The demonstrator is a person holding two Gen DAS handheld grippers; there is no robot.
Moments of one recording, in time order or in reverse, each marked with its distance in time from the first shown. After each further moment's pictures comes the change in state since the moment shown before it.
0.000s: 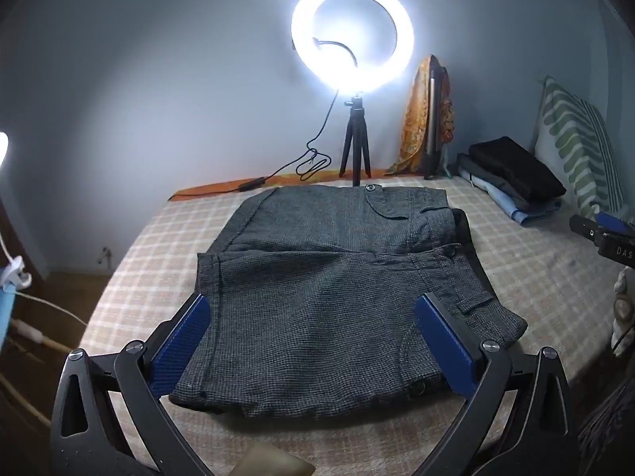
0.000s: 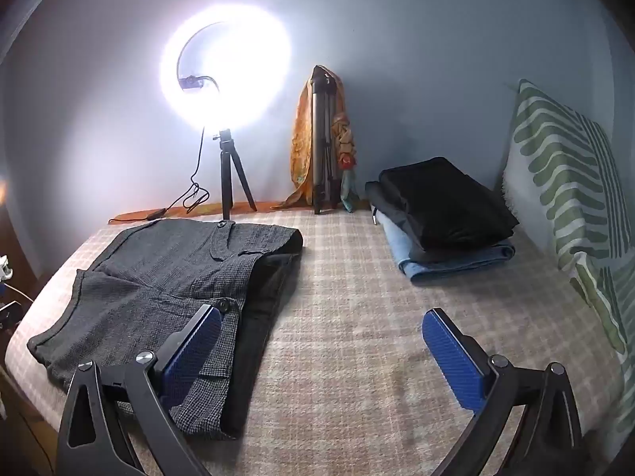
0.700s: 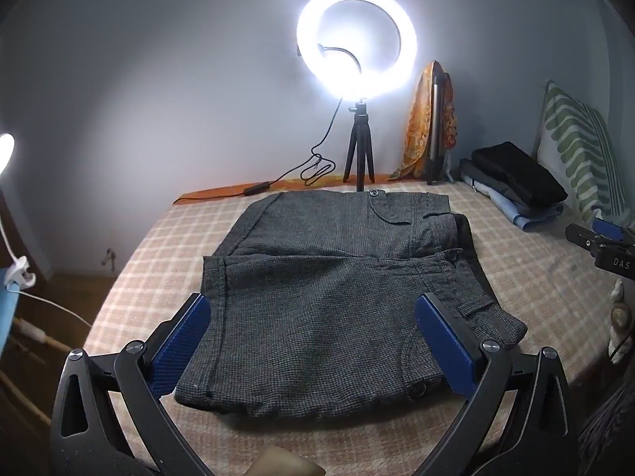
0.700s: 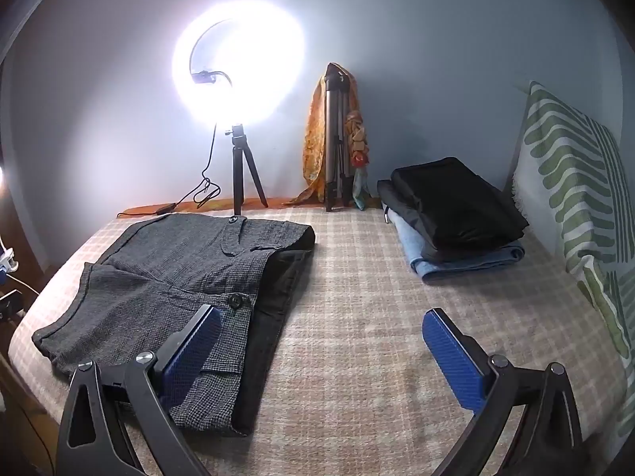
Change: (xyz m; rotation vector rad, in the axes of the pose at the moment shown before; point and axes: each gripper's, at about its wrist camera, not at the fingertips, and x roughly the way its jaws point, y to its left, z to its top) left arm -0.008 -0.004 0.003 -0.013 -0.021 0.002; right arm 0.001 0.009 -0.002 -0.044 0.015 0.010
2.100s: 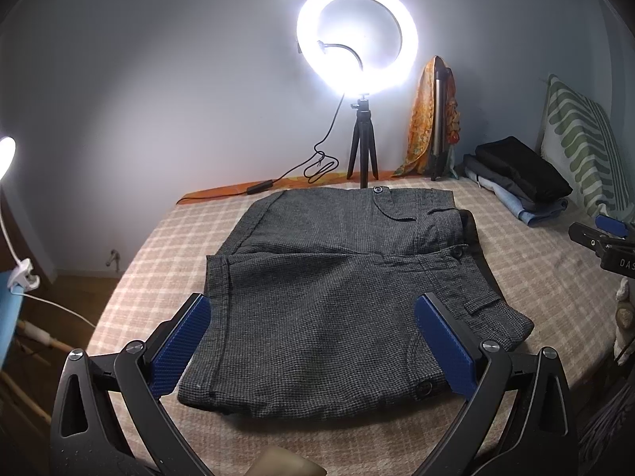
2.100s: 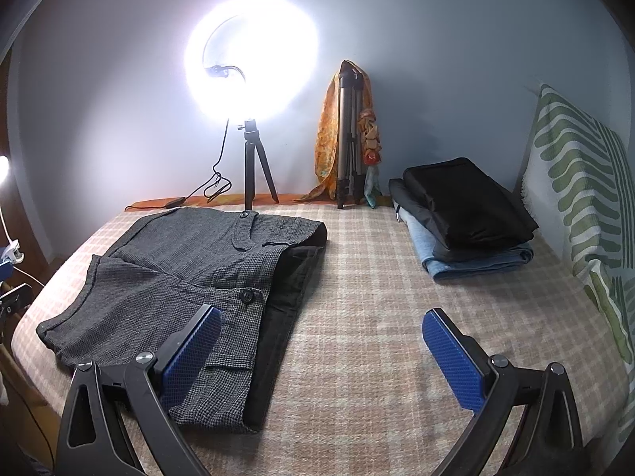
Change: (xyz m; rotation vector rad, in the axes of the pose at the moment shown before) left arm 0.003 -0.003 -0.003 0.012 0.005 0.021; right arm 0.001 0.008 -0.001 -0.017 0.008 0.025
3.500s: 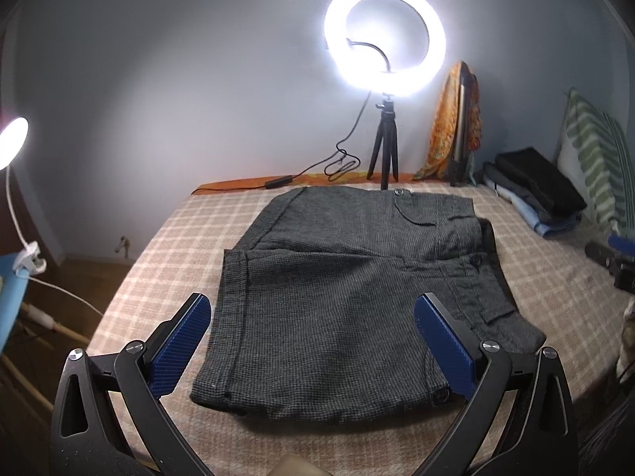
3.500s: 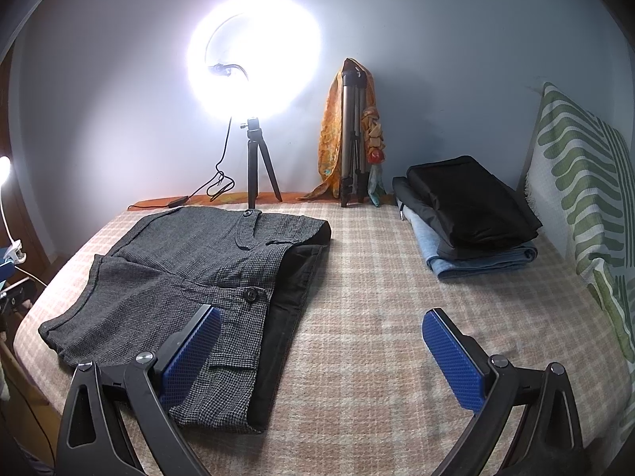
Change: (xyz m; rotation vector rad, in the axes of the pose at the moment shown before) left arm 0.004 0.022 0.003 -0.072 0.007 0.036; right arm 0.001 0.003 -0.001 0.000 0.005 0.011
